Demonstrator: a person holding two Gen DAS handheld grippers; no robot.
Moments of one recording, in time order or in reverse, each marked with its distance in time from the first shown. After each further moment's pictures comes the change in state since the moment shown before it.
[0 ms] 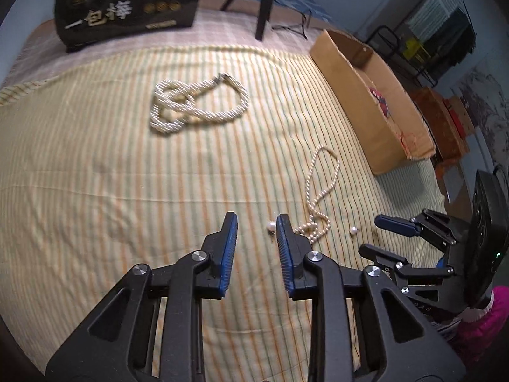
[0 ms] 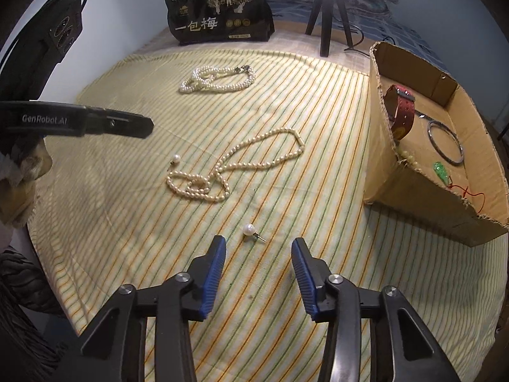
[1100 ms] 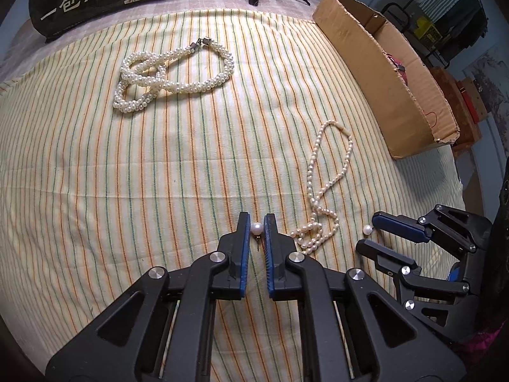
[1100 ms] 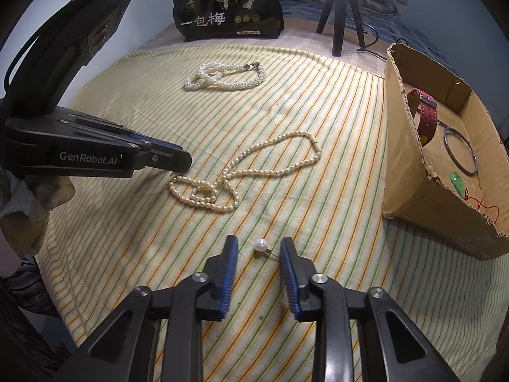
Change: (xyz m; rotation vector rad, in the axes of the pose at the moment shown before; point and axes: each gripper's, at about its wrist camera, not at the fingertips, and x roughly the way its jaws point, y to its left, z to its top) left arm 0.042 -0.014 0.006 0.008 0.097 0.055; right arm 0.014 0.007 0.008 -0.029 0.005 0.005
